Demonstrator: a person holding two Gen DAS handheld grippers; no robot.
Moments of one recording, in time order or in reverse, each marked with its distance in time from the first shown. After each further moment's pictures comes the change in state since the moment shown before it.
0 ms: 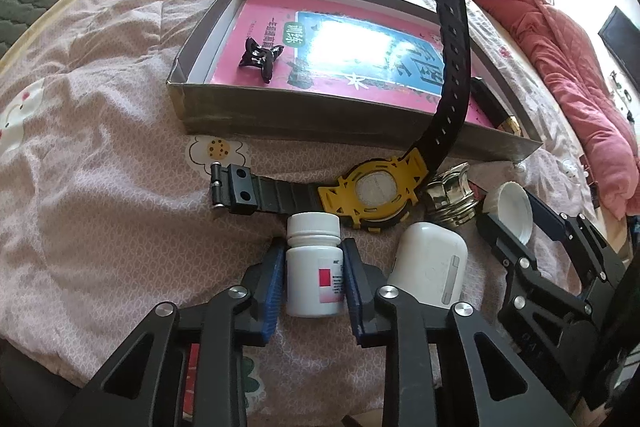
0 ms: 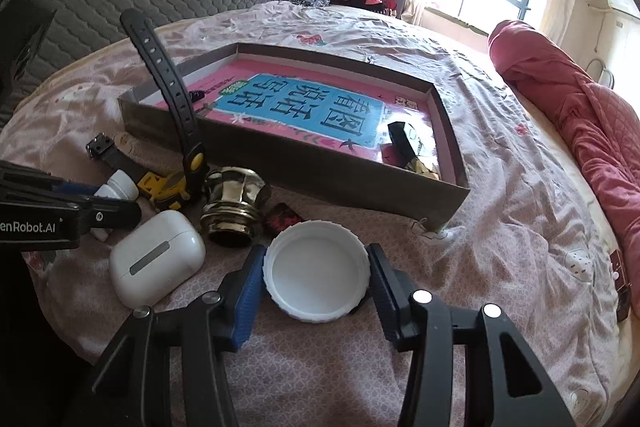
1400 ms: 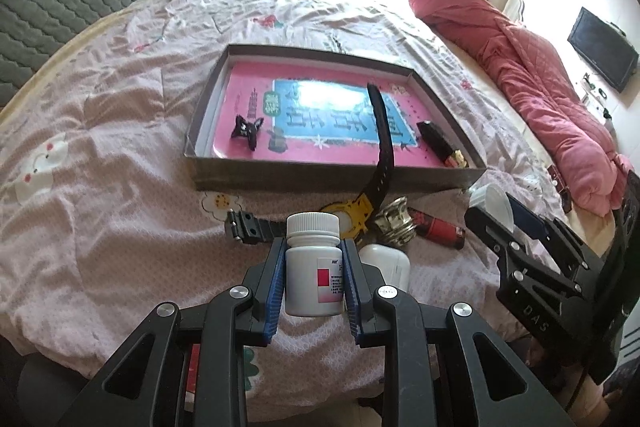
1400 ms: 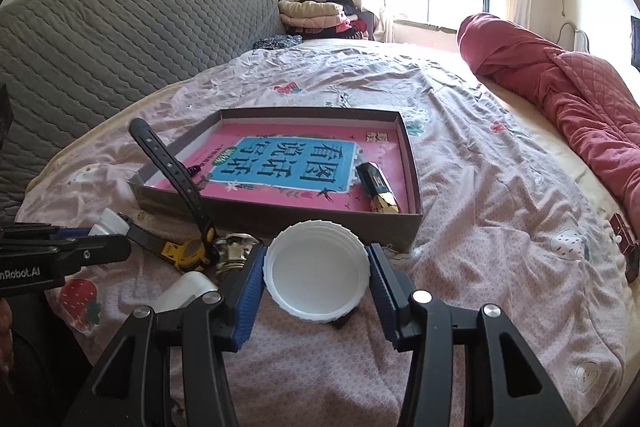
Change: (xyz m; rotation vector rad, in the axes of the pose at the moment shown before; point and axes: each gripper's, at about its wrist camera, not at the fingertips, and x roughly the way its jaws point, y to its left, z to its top) left arm -0.064 -0.012 -0.003 0.070 -0.170 -0.045; right arm -0.044 -0.021 0.010 0.174 -0.127 0.041
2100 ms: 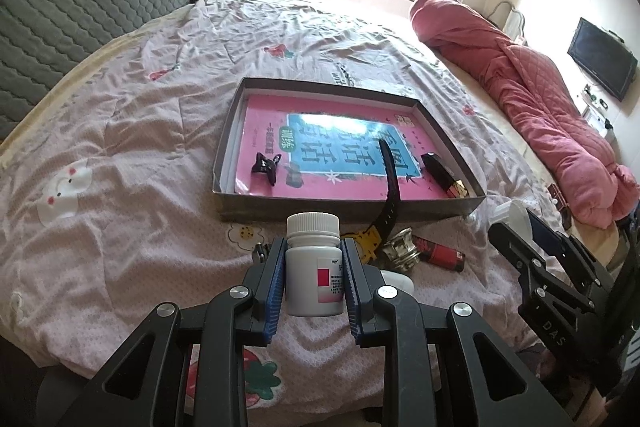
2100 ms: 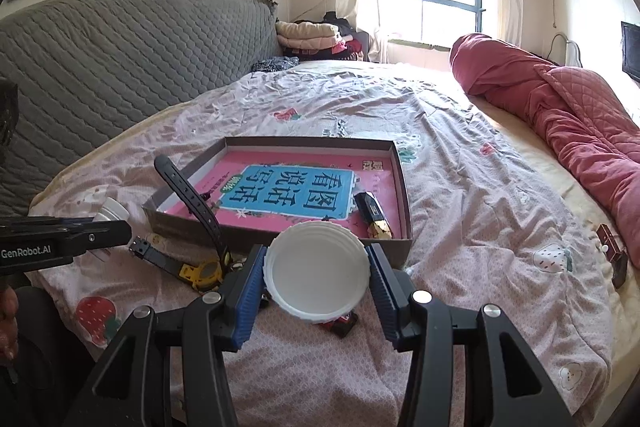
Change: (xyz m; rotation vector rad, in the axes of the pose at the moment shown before) left arm -0.024 0.009 0.013 -0.004 -0.077 0.021; right arm -0.027 0.004 0.011 0.010 -0.075 -0.021
